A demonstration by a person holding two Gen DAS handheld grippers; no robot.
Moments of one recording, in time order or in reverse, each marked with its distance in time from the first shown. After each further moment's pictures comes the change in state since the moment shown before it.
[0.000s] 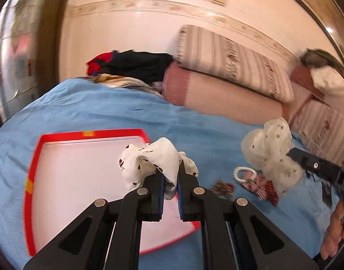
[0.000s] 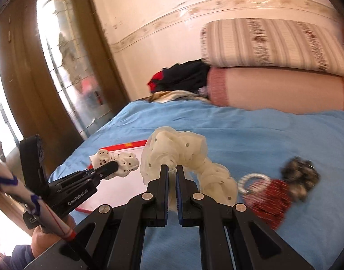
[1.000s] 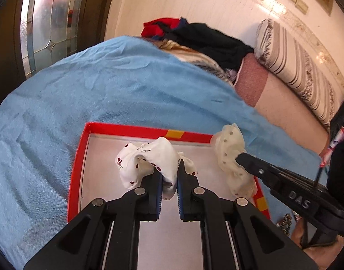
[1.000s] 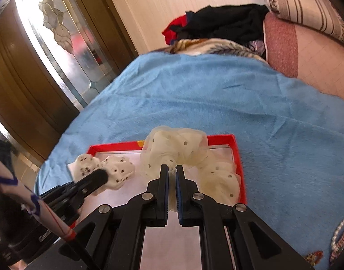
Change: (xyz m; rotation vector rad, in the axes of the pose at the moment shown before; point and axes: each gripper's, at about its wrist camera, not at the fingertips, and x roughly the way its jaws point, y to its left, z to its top) left arm 0.084 0.156 0.036 -0.251 0.189 0.170; right arm 0.260 0.083 0.041 0.004 0.318 0.042
